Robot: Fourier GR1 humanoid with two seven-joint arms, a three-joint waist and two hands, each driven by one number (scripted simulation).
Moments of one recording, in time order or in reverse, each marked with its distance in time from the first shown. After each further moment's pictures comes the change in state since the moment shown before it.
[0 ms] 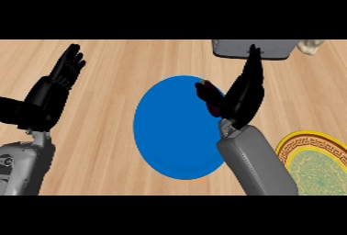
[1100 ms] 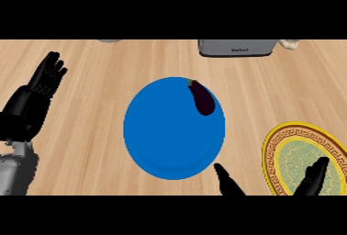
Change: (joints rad) left arm 0.084 0.030 0.071 -0.036 0.008 -0.015 -0.004; right arm 0.864 0.006 0.347 -0.670 0.291 -0.274 0.000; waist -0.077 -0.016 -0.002
